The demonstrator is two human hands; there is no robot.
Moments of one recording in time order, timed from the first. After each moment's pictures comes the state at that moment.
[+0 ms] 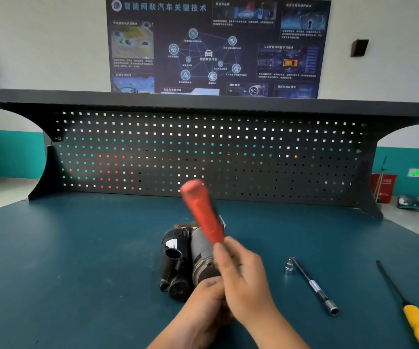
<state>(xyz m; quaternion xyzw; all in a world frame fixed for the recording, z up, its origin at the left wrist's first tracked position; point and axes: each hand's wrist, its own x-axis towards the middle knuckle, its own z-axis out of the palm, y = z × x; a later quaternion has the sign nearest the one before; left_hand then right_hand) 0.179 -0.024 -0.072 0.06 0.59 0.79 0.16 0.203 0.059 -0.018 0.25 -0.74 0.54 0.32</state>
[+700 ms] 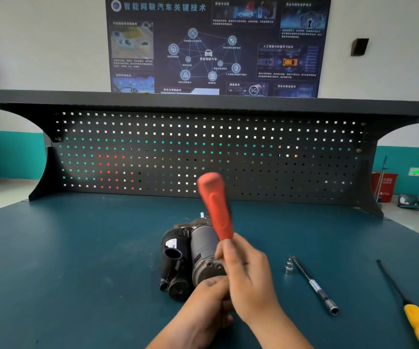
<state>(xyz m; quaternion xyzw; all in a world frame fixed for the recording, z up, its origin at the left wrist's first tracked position) 0.185 -0.020 -0.062 0.05 0.60 0.78 0.17 0.199 0.064 -0.020 0.28 -0.70 0.58 0.32</state>
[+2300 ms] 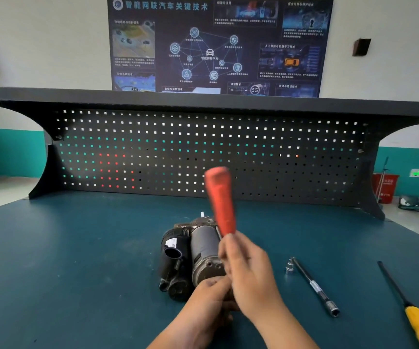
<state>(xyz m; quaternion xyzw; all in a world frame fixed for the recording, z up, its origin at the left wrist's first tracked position) 0.186 -0.018 -0.061 0.04 0.62 0.78 0.13 0.200 0.066 -0.014 0.26 -0.70 0.61 0.27</state>
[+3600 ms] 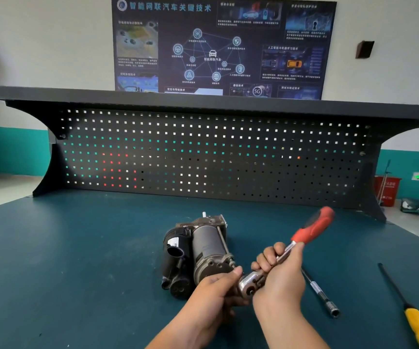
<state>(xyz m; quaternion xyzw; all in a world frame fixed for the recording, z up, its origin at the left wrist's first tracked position) 0.189 -0.016 -0.055 0.05 0.60 0.79 0.13 0.190 0.080 -0.011 -0.06 -0.31 0.93 0.21</state>
